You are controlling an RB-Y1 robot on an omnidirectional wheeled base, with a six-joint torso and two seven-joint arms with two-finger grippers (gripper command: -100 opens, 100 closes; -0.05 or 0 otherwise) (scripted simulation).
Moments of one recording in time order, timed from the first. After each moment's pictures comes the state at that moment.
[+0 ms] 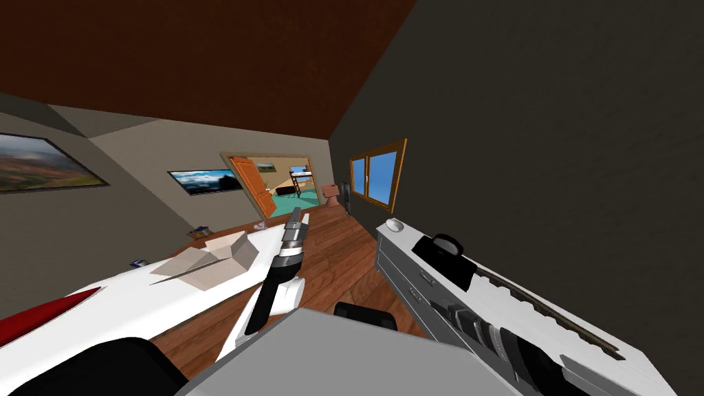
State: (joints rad) left arm 0.52 0.00 0.06 -2.40 -0.09 -0.37 -0.01; right arm 0.19 -1.18 0.77 -1.30 0.03 -0.56 0.22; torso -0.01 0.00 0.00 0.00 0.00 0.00
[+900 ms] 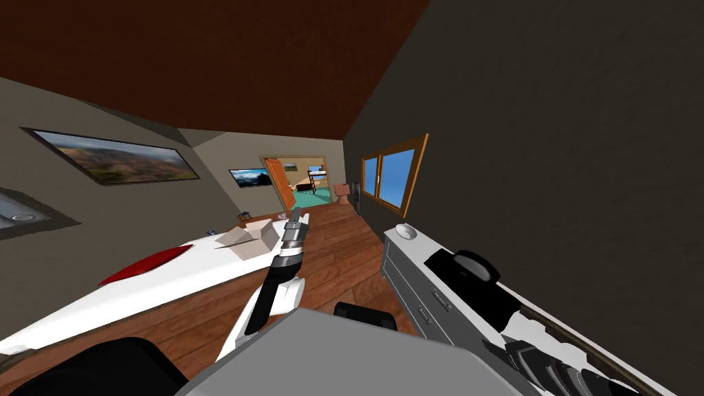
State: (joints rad) left arm 0.52 0.00 0.06 -2.40 -0.09 -0.37 -0.01; right arm 0.15 -1.33 0.93 -1.09 0.09 -0.57 0.22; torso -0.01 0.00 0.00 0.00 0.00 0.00
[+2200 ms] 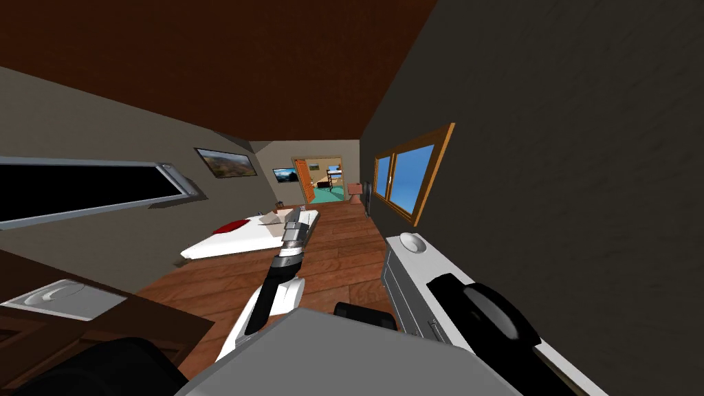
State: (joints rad) left arm 0.52 0.00 0.06 -2.40 -0.09 -0.37 -0.01; right arm 0.12 -1.44 1.19 -0.79 0.22 -0.60 0.20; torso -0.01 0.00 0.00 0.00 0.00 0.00
